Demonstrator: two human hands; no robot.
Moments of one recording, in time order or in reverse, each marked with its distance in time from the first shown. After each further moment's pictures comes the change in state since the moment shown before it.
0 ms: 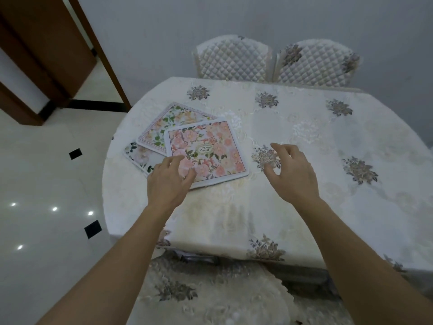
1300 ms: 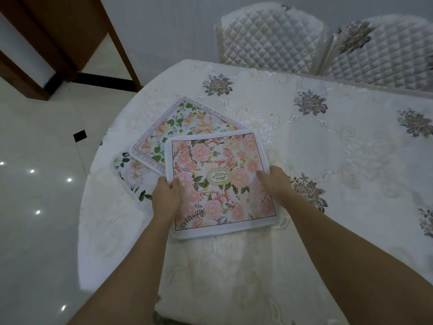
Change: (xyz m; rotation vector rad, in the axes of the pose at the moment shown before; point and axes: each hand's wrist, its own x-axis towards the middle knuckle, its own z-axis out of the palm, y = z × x) left_hand 0.151 -0.073 0.133 -0.481 0.003 -0.650; right_hand 0.184 0.016 0.216 0.405 -0.579 0.503
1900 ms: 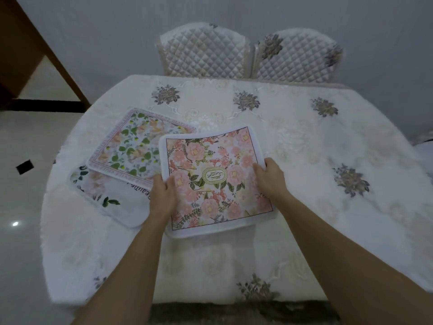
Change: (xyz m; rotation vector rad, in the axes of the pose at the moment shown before) left_hand -0.088 0.044 0.019 -0.116 -0.238 0.285; right_hand -0.112 0.049 -0.080 0.147 0.327 -0.086
